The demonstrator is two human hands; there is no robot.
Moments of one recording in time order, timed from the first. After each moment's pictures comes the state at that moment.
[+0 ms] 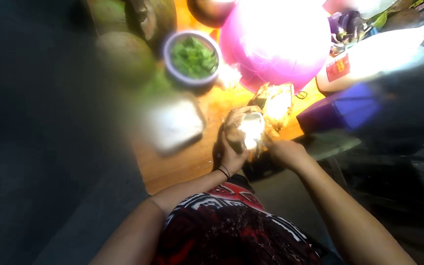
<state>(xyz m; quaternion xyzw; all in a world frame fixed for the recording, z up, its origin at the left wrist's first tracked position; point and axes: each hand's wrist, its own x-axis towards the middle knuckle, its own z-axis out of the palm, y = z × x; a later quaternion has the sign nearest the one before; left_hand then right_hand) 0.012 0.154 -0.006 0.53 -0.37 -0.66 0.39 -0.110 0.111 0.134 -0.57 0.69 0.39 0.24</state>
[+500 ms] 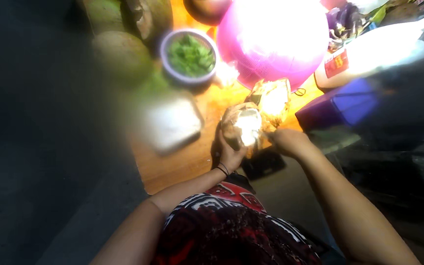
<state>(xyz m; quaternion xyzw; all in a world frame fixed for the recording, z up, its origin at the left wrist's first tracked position) 0.008 0.155 -0.008 0.55 -0.35 -0.65 0.39 -0.129 0.095 0.128 -0.59 0.69 0.36 0.23</state>
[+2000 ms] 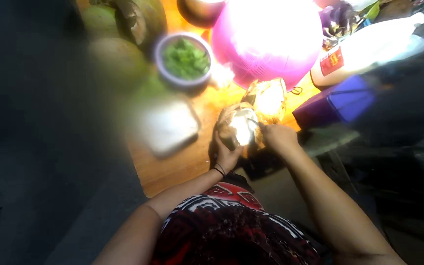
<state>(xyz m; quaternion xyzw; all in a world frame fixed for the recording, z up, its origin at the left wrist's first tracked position) 0.009 0.151 -0.011 0.54 -0.34 -0.66 0.40 -0.108 0.096 0.126 -0.58 0.74 0.30 0.18</state>
